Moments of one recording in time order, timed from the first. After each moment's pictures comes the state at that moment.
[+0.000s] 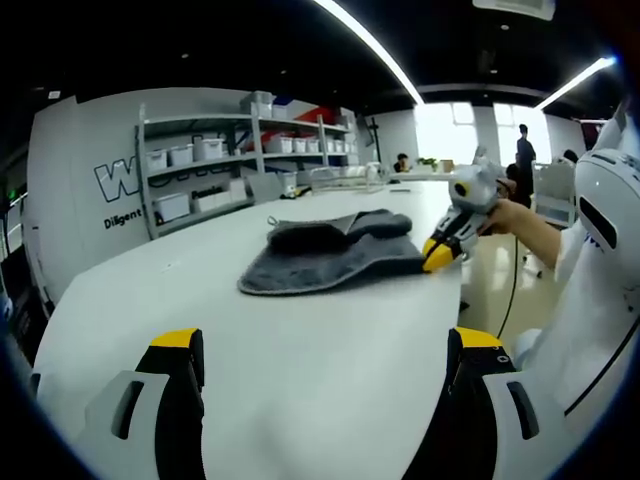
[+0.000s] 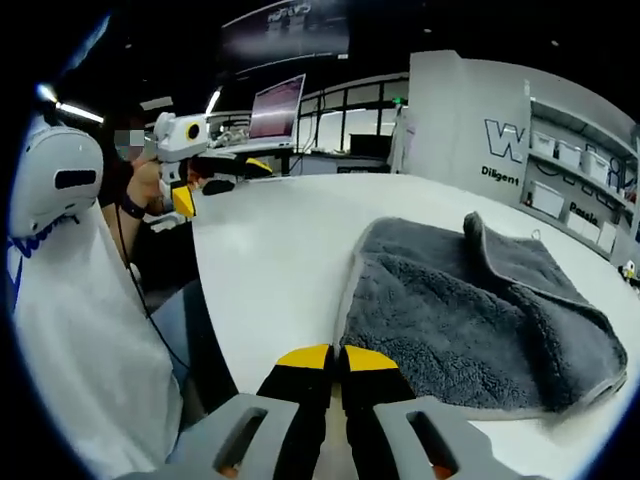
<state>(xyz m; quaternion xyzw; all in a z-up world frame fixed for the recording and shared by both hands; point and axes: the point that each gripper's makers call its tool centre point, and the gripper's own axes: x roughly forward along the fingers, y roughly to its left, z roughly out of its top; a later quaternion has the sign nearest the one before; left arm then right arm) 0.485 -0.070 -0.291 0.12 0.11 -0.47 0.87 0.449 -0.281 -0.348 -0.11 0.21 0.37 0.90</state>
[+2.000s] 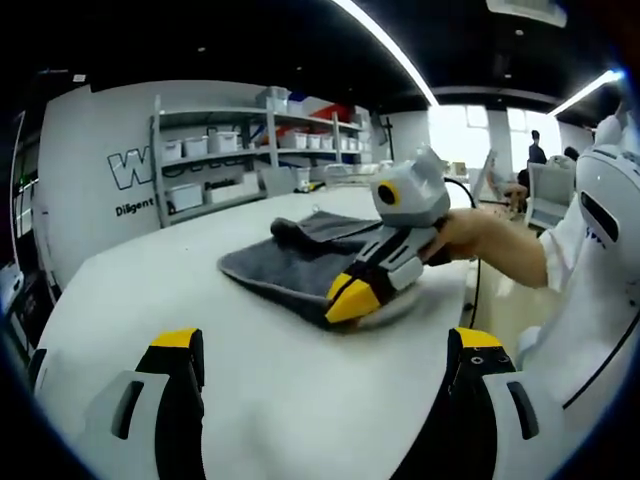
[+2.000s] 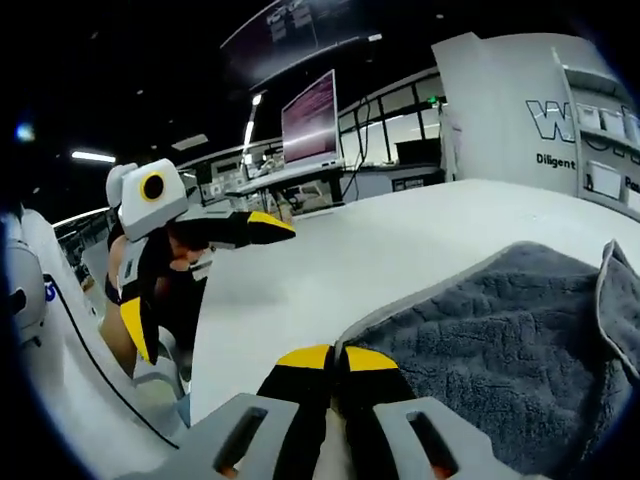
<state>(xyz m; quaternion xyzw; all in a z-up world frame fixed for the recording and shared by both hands) 0.487 -0.037 -0.300 0.11 0.12 -0.45 0.88 0.518 -0.085 -0.338 -0.01 0.21 0.48 0.85</state>
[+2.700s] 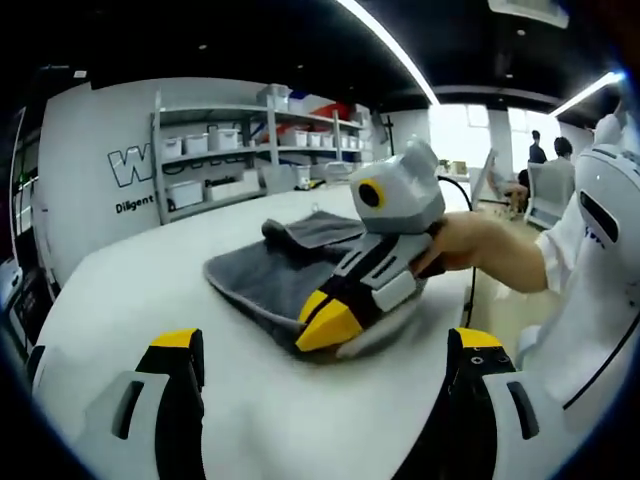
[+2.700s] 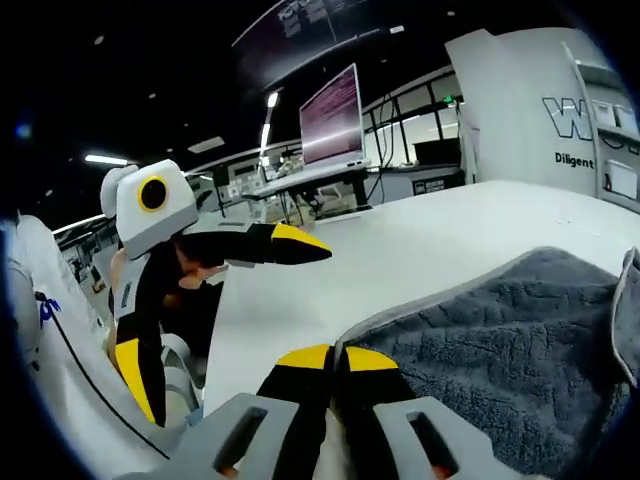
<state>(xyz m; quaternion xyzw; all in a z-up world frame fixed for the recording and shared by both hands) 0.487 -0.036 -0.306 0.11 0.13 -0.45 0.88 0.512 -0.034 -0.336 -0.01 0.21 0.52 0.83</state>
